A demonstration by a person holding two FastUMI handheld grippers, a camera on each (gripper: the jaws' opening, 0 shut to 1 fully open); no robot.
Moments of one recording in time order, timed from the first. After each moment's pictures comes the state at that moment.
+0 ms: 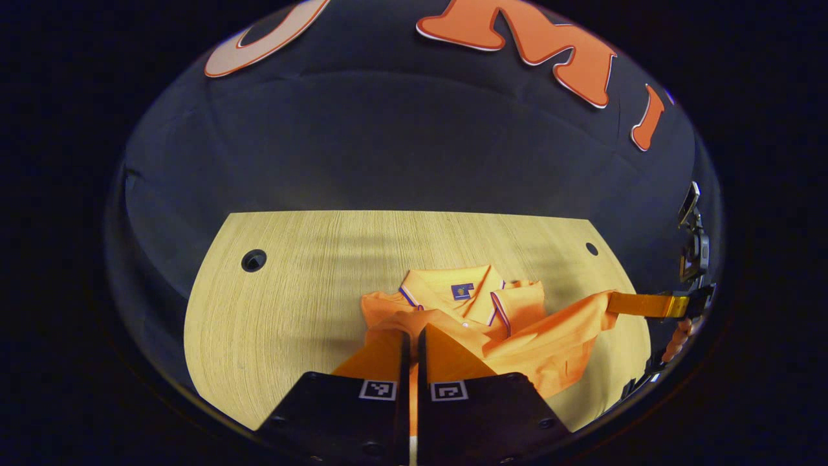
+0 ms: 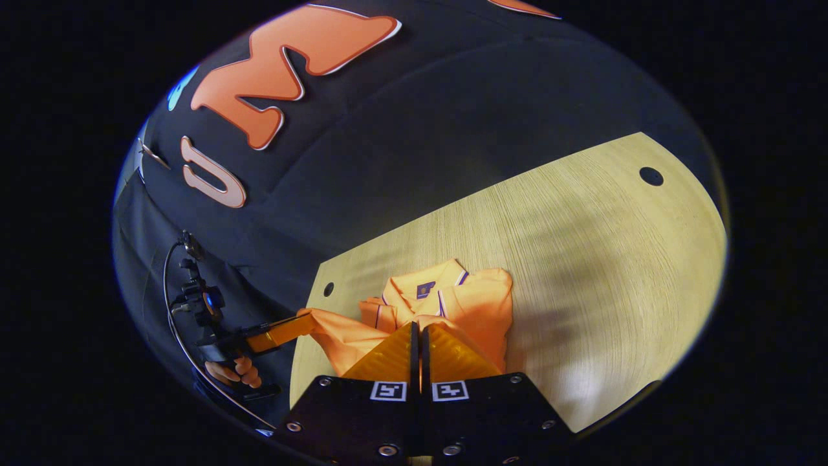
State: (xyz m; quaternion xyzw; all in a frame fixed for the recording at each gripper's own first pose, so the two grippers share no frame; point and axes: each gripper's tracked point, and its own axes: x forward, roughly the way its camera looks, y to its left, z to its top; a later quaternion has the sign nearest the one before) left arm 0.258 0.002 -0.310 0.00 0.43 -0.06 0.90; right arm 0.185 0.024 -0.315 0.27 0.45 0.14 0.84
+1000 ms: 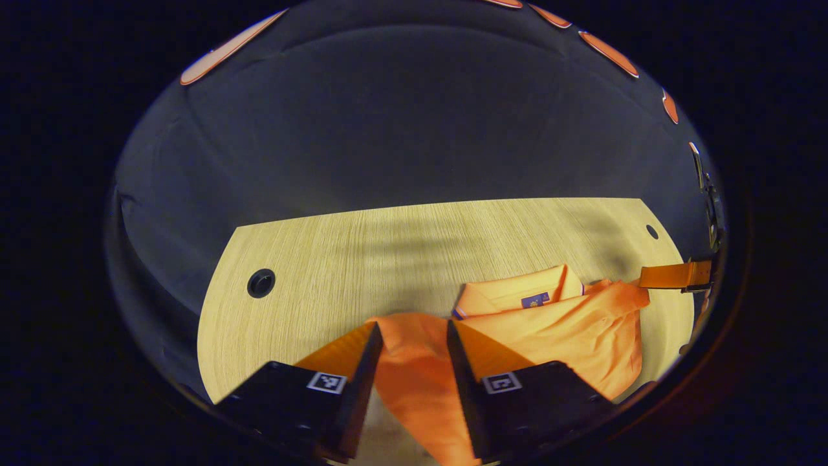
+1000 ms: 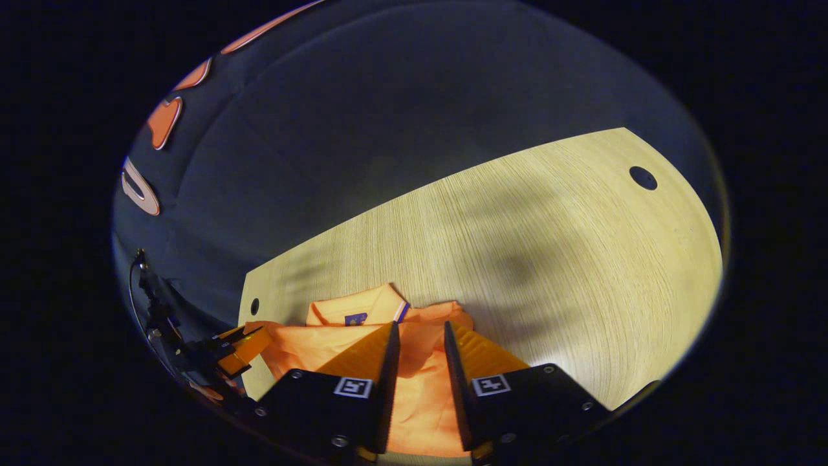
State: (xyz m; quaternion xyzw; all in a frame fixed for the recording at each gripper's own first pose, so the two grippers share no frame) left arm 0.319 0.036 -0.368 0.07 0.43 -0.01 0.90; right arm 0.250 0.009 -0.402 0.22 0.50 0.03 0.84
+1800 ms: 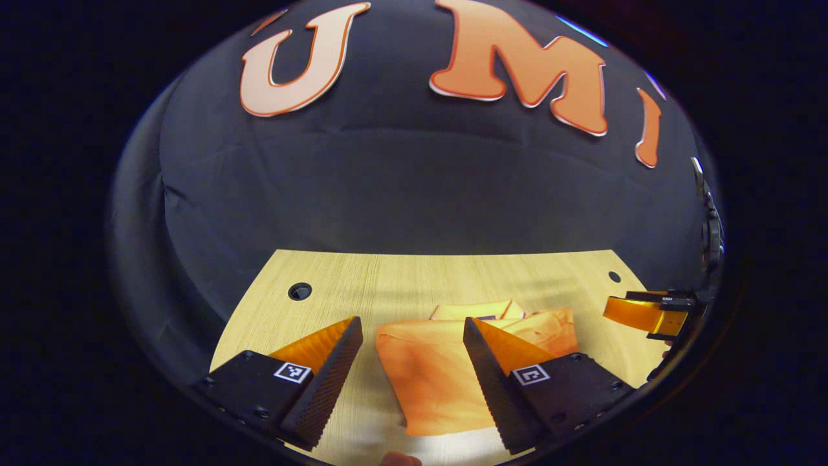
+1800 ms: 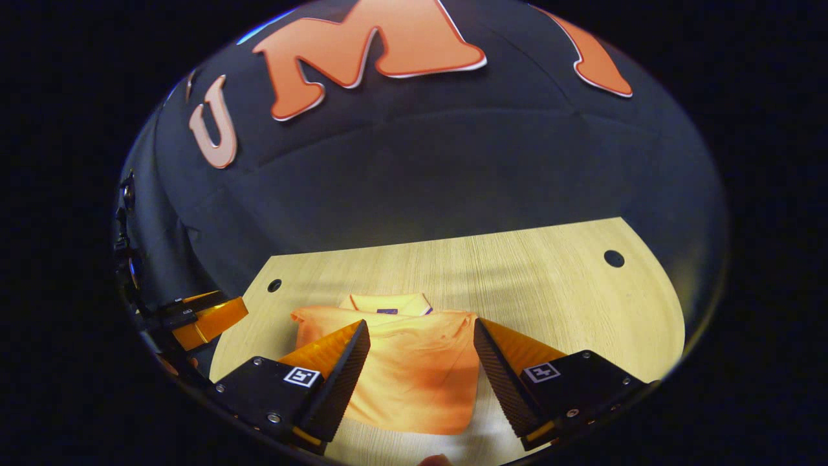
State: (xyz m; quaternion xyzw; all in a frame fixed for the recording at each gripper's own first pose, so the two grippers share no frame) left arm 0.265 0.022 -0.255 0.03 0.30 -0.01 0.95; right arm 0.182 0.019 -0.285 0.08 0.36 0.09 0.92
